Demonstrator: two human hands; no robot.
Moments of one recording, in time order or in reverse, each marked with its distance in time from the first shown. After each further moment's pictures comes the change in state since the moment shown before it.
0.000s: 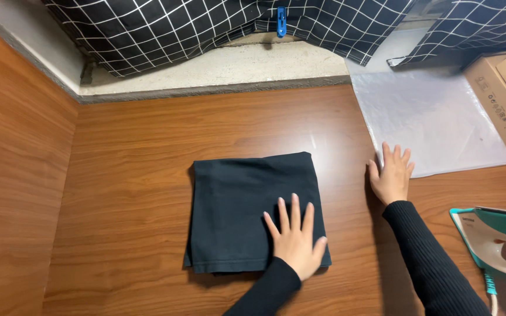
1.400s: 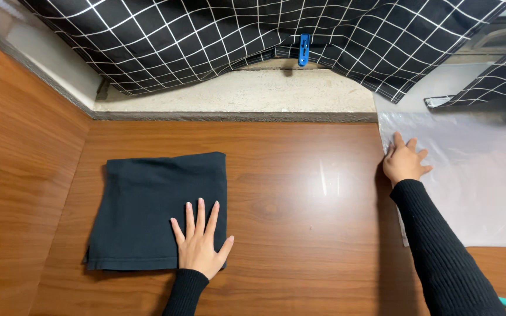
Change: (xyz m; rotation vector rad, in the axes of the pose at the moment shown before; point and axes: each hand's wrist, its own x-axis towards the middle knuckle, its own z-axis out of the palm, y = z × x) left_hand 0.035 -0.163 -0.038 0.466 0.152 -0.260; right_hand 0.165 -0.029 0.026 0.049 -0.308 0.287
